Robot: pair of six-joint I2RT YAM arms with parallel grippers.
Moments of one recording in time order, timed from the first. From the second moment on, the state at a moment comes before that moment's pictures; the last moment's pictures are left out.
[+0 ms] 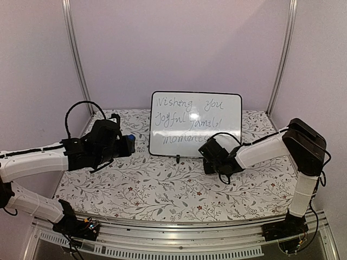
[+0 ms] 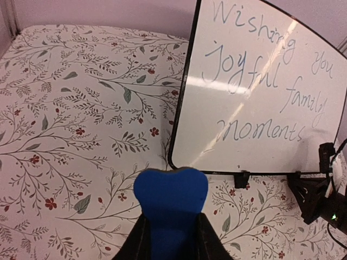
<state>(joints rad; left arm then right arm) -0.82 1.19 0.78 -0.22 -0.47 -0.66 0.87 1.89 0.97 -0.07 0.51 0.53</state>
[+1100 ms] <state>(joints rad) -0.76 1.22 0.85 -0.20 -0.46 -0.59 1.16 1.72 0.97 -0.29 0.54 0.73</state>
